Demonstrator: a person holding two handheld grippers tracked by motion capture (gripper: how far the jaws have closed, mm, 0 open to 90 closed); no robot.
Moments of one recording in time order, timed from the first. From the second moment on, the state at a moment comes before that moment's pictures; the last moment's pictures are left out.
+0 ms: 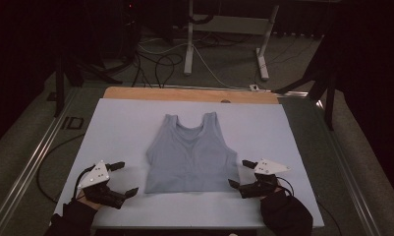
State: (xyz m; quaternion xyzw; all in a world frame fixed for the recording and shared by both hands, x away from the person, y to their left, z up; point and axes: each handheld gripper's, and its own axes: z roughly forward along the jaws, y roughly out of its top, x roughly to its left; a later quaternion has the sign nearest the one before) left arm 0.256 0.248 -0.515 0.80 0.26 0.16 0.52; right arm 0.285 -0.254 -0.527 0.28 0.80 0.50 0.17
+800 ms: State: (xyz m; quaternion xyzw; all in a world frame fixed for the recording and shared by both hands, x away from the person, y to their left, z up) left arm 0.255 0.246 -0.516 0.81 0.25 0.16 0.51; right arm 0.283 -0.251 -0.524 0.27 0.81 0.50 0.15
